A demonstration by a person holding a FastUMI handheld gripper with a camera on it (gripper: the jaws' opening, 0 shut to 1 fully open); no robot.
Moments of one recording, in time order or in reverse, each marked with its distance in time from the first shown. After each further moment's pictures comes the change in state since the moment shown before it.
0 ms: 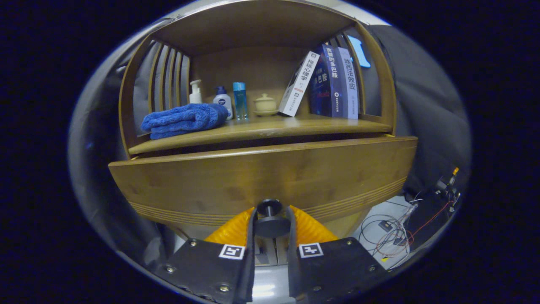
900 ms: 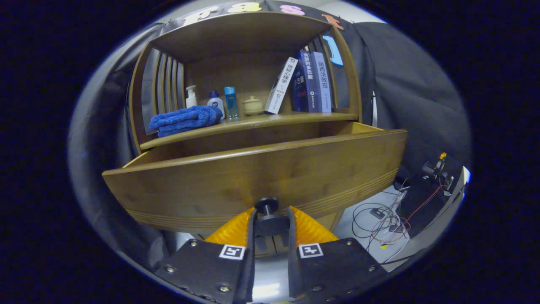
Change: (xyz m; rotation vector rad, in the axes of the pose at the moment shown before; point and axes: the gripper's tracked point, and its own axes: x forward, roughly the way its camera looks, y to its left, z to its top) arm -0.070 -0.012 -0.032 0.071 0.002 -0.079
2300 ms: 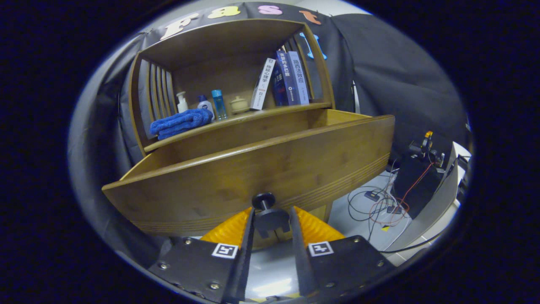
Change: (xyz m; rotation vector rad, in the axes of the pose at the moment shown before) arm -0.051 -0.011 -0.024 0.130 0.000 -0.046
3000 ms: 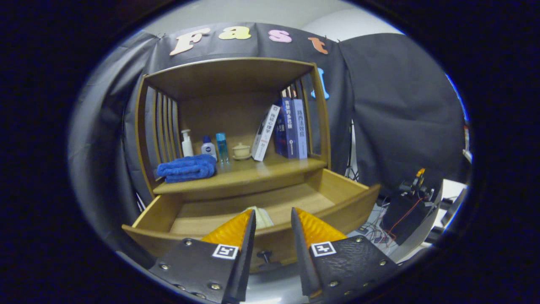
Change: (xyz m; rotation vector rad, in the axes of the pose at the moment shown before) arm -0.029 0.018 0.144 -0.101 -0.242 -0.043
